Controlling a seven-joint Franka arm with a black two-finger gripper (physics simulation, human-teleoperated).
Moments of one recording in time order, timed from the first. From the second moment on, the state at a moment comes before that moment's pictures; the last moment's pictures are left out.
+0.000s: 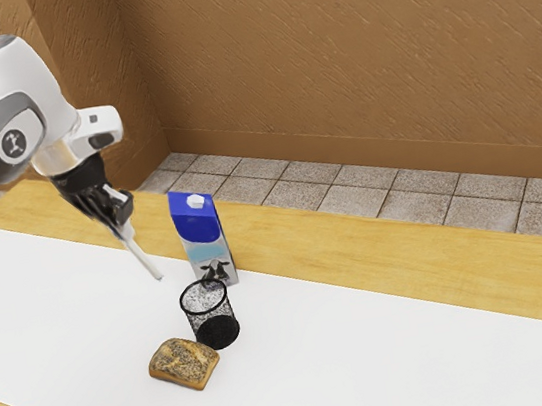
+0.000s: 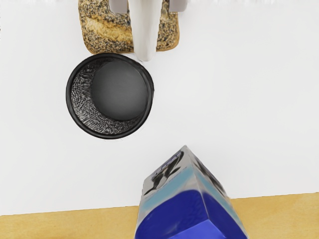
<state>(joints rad) 0.05 -0.26 0.01 -2.14 -0.03 2.00 0.13</state>
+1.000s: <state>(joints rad) 0.14 0.90 0.19 -1.18 -0.01 0.91 -0.02</state>
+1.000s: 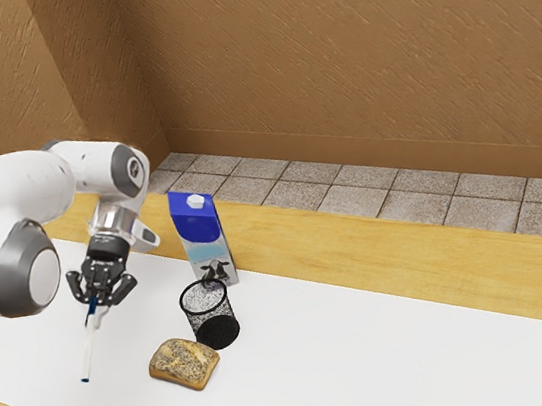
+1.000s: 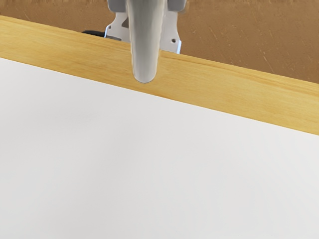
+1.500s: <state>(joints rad) 0.15 1.01 0.19 -1.14 -0.02 0.88 -0.02</state>
